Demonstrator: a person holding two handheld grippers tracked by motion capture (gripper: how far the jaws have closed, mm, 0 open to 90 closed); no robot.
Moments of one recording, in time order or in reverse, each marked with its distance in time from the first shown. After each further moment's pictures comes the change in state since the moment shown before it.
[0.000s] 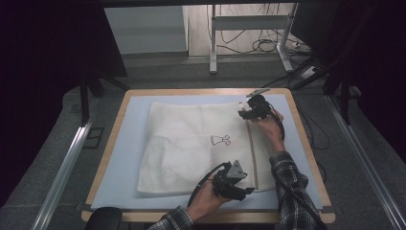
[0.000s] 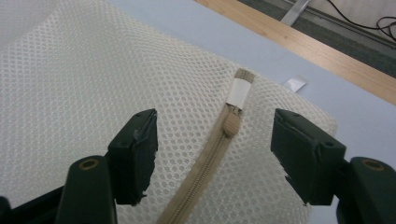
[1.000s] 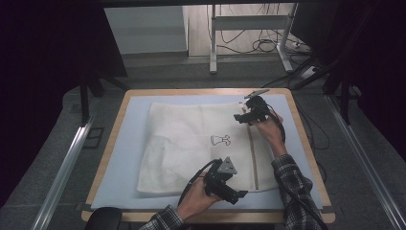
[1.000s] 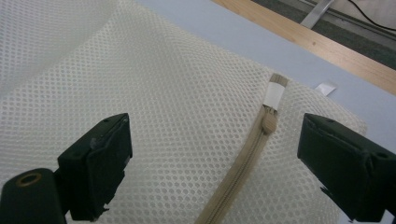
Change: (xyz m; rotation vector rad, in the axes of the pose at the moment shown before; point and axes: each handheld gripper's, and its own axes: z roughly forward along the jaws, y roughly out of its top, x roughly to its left) left arm 0.012 -0.006 -0.022 0.042 0.007 -0.045; right arm 0.018 0.004 -0.019 -0.009 0.068 0.001
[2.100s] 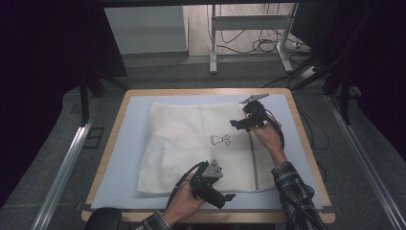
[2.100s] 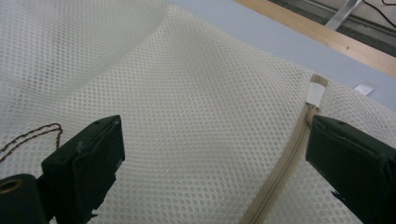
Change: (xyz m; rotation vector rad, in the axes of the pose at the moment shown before) left arm 0.002 -0.021 -0.035 -0.031 0.018 0.003; right arm 0.028 -0.005 -0.020 -0.025 0.062 -0.007
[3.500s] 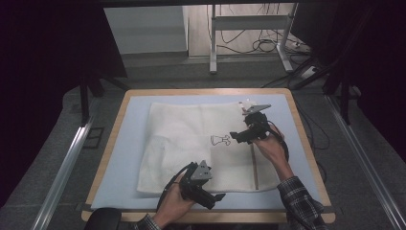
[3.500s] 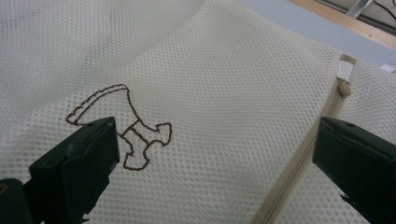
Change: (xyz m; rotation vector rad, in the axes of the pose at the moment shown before) left arm 0.005 -0.017 -0.021 -0.003 0.067 0.006; right arm 0.037 -0.020 -0.033 0.001 0.020 -0.027
